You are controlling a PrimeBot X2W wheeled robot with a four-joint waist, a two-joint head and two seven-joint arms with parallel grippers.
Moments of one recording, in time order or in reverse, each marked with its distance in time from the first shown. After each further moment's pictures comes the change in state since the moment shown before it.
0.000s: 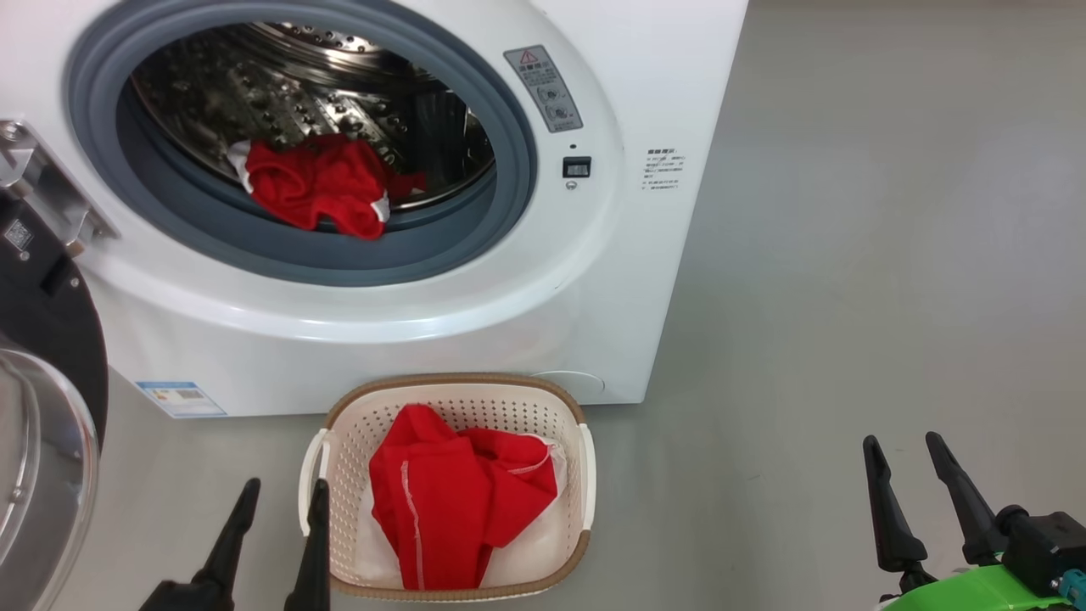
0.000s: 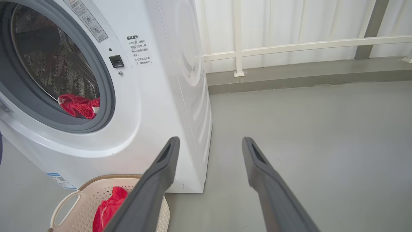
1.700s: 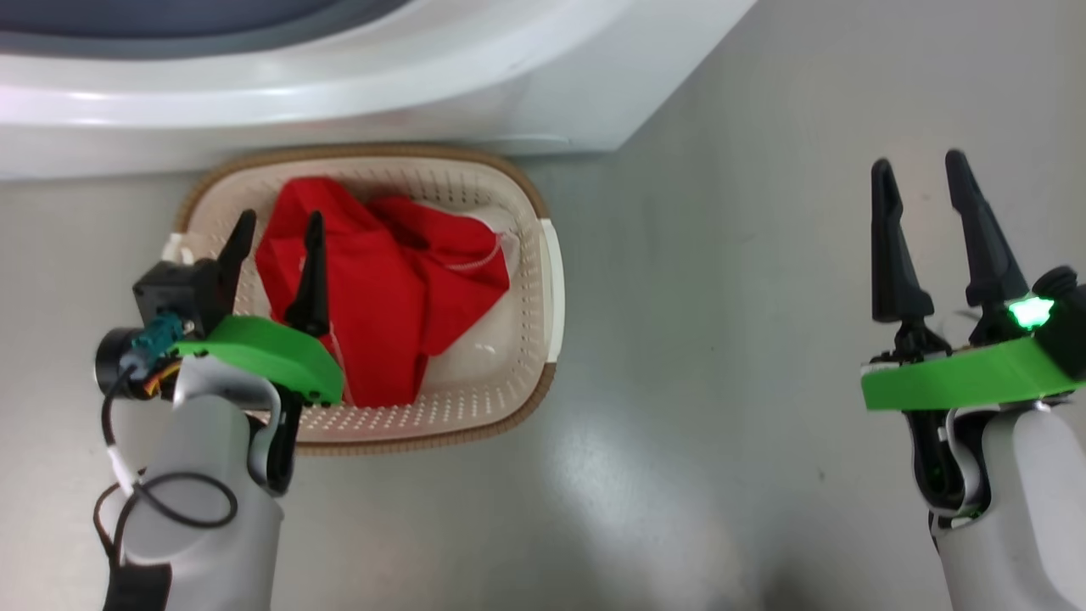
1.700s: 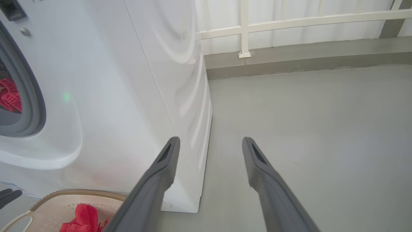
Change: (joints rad) left arm -0.719 -0.010 -0.029 0.589 -0.027 -0.012 0.000; right arm -0.433 0.007 0.022 -0.041 0.020 0.000 0.000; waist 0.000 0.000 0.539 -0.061
